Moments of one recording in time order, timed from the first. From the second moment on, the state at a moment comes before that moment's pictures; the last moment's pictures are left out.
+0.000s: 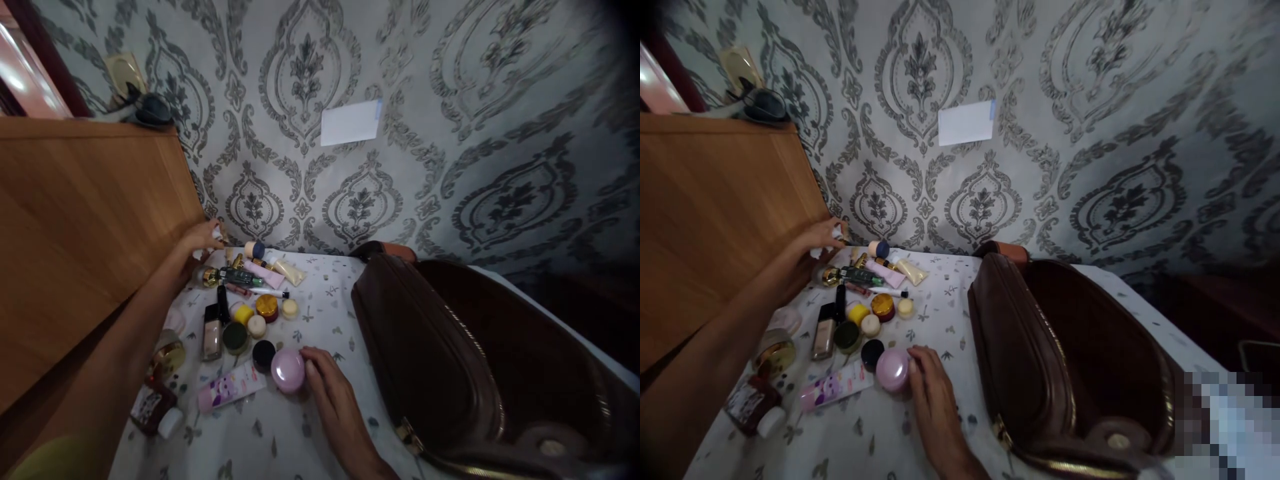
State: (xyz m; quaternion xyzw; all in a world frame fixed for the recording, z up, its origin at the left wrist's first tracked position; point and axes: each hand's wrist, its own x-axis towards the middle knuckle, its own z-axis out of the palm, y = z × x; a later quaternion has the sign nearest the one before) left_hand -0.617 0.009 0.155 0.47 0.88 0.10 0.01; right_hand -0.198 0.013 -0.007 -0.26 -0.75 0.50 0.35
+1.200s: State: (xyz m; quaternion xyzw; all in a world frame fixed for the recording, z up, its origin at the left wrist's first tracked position) left_hand -0.260 -0.083 0.043 0.35 0.57 0.70 0.27; right_hand -0.116 -0.008 0.006 -0.18 -0.61 0.70 0.34
